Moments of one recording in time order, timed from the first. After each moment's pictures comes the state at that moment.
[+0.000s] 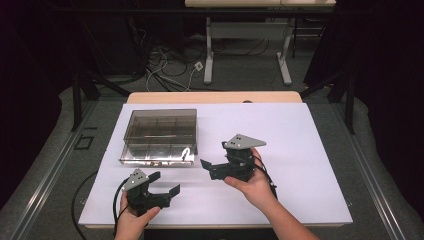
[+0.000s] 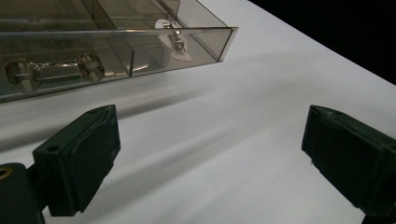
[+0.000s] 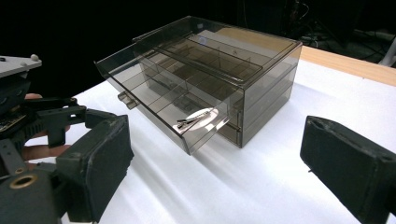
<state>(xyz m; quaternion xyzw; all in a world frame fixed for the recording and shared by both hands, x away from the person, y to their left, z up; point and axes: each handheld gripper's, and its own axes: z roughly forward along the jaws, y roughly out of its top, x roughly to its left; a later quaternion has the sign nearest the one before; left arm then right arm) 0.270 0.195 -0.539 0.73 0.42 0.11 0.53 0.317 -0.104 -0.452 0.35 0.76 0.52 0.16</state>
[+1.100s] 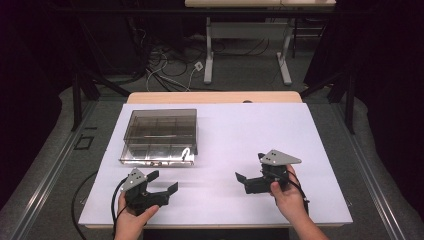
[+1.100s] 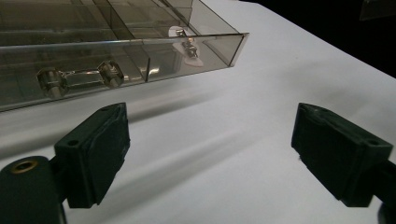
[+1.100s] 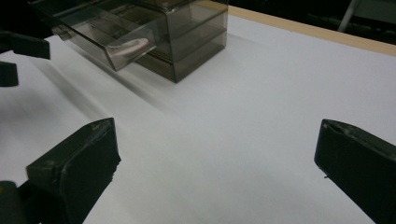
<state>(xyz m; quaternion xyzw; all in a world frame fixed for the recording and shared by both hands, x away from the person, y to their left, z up) 0.269 0.197 -0.536 0.73 0.43 0.14 0.52 0.296 -0.191 -0.492 0.38 0.77 0.48 0.20</state>
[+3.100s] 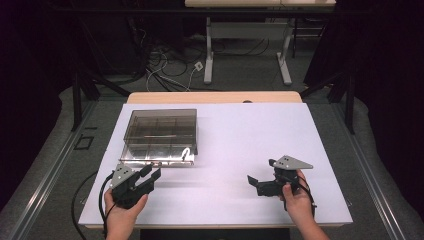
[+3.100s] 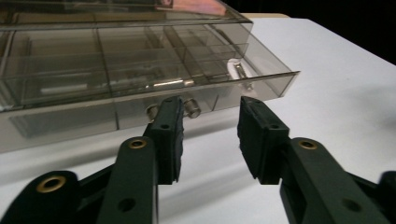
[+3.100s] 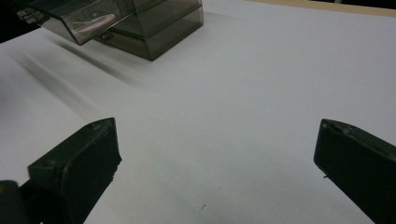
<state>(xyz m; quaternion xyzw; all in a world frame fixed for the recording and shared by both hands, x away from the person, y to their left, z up) 0.266 0.217 -0.508 0.69 0.49 0.21 0.49 0.298 -0.224 -0.524 0.41 0.75 0.48 0.18</state>
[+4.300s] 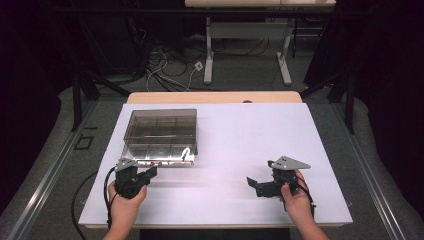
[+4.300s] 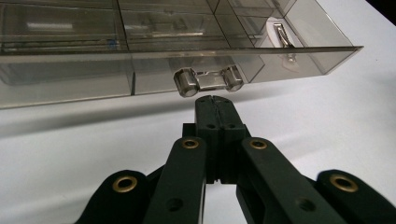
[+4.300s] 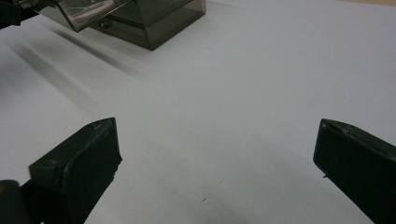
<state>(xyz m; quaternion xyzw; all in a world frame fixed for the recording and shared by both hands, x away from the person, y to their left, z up) 0.298 0.220 -0.518 0.71 0.55 0.13 0.43 0.300 -0.223 -0.529 0.41 0.76 0.47 0.18</state>
